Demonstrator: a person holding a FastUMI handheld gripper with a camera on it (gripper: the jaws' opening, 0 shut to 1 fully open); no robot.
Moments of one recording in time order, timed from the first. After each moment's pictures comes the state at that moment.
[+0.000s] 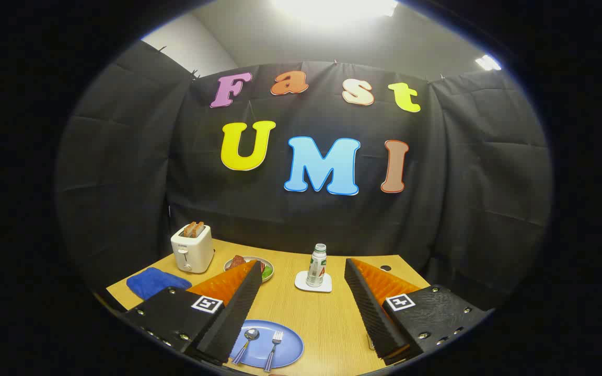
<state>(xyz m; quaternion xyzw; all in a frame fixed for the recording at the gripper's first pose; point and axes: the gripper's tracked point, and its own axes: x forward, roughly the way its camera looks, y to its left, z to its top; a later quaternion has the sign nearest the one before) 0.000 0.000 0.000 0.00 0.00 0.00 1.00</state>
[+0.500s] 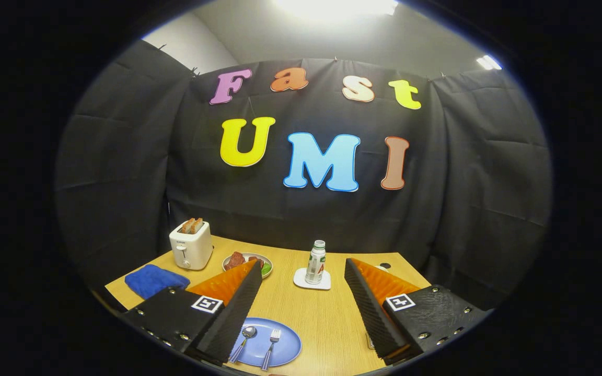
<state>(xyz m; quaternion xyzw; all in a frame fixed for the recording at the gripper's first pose) 0.004 -0.006 -0.004 0.00 0.00 0.00 1.00</state>
